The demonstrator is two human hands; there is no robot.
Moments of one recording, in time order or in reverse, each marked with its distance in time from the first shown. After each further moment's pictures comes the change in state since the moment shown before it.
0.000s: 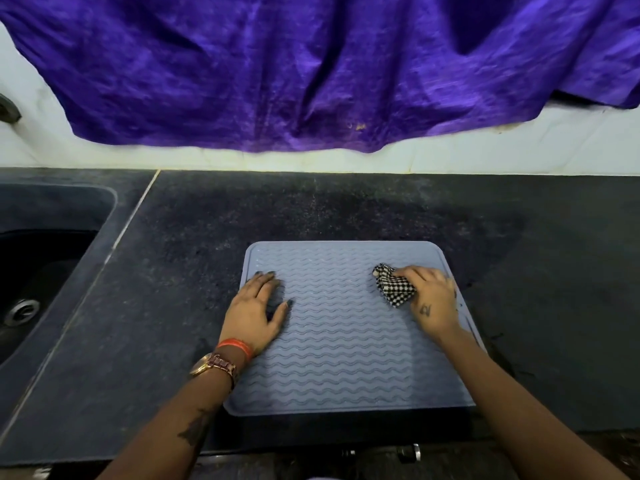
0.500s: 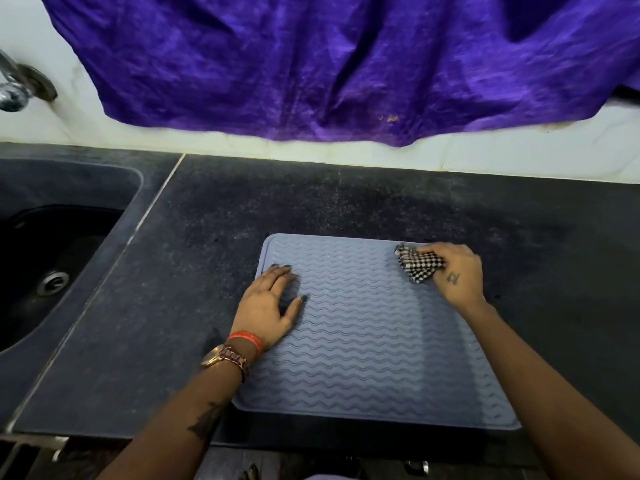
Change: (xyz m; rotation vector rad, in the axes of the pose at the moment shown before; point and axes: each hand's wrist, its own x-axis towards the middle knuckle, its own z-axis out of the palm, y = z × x) left_hand 0.002 0.002 -0.003 0.023 0.018 -0.006; right_hand 0.063 0.018 -0.002 0.159 0.054 0.024
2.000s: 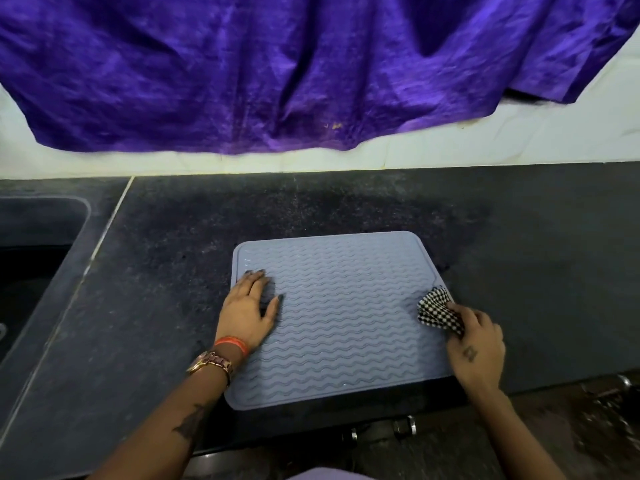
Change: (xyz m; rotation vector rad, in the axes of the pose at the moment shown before) left_hand -0.002 -0.003 0.001 -0.074 -0.025 0.030; right_hand -0.175 -0.028 -0.041 -0.210 0.174 0.506
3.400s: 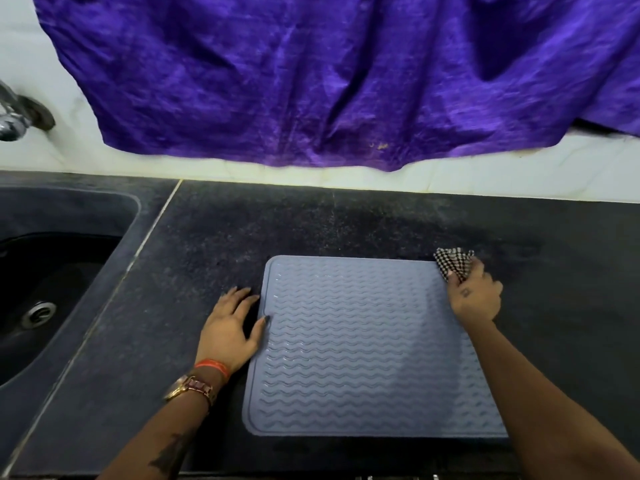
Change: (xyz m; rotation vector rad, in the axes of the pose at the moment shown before) left_hand -0.017 -0.039 -0.036 0.084 0.073 -0.115; right_hand 0.152 -0.065 0.061 -0.044 -0.113 0.174
